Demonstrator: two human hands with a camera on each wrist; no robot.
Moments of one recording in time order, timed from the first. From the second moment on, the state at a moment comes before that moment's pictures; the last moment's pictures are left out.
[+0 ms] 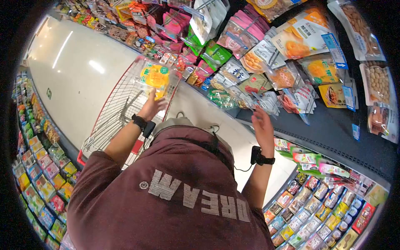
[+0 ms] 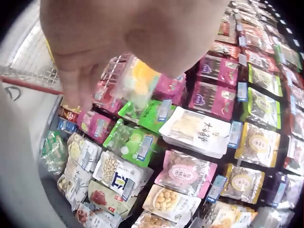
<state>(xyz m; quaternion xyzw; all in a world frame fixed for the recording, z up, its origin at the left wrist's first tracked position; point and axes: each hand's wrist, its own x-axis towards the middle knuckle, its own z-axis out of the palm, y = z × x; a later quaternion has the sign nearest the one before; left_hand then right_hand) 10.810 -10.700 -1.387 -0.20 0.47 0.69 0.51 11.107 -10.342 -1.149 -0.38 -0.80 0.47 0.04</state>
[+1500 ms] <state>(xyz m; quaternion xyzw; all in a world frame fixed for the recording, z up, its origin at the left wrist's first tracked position) 10.838 -10.604 -1.238 0.25 0.59 0.59 0.48 11.087 -10.213 -1.048 -0.34 -0.60 0.48 0.54</state>
